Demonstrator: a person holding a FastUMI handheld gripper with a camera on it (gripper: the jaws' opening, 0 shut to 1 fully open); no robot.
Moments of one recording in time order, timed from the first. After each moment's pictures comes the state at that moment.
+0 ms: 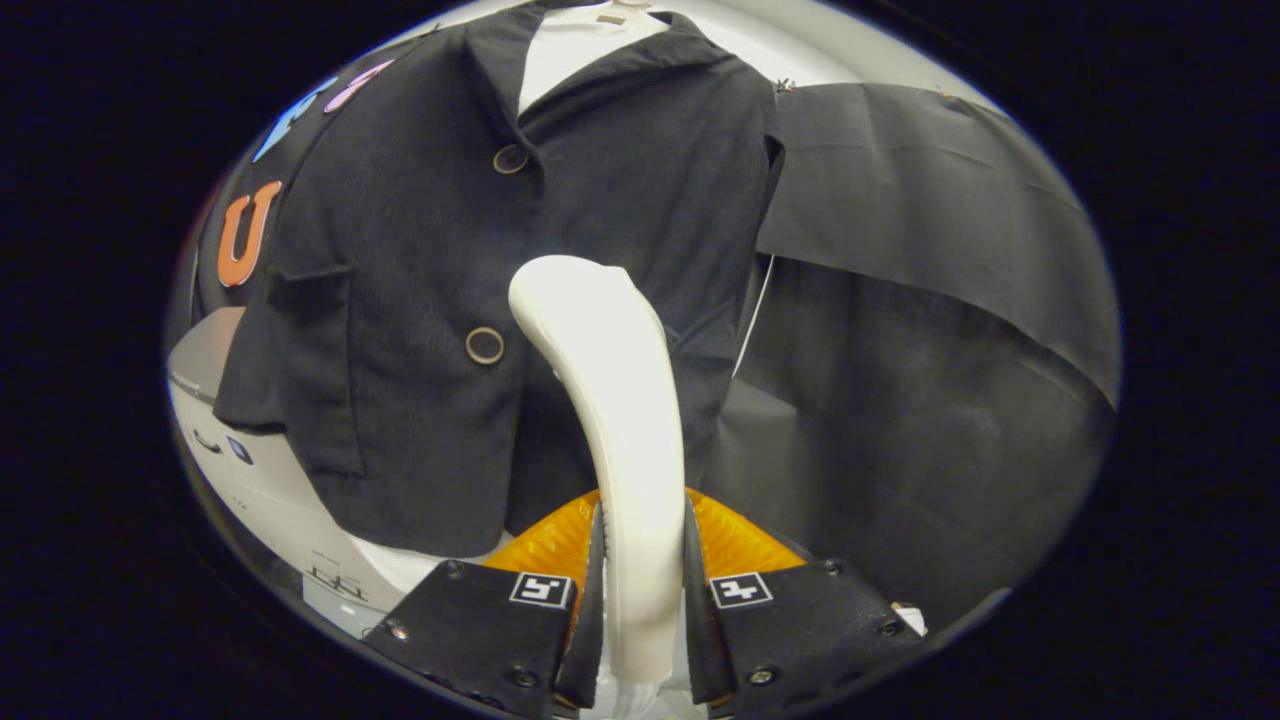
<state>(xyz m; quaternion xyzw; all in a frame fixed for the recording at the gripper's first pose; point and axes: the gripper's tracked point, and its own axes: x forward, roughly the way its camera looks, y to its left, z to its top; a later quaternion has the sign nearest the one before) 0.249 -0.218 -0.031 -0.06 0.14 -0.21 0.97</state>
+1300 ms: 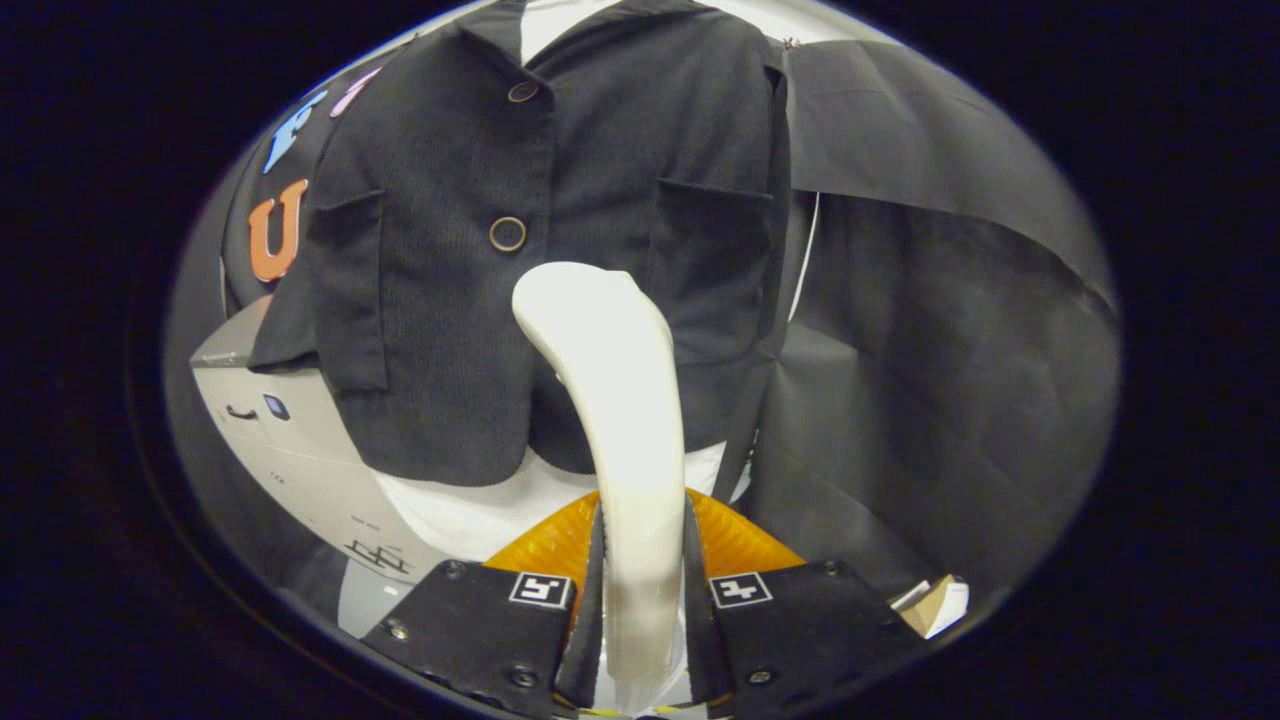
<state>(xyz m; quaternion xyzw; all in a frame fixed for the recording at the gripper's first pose) 0.234 -0.220 -0.089 0.00 0.19 -0.11 0.98</state>
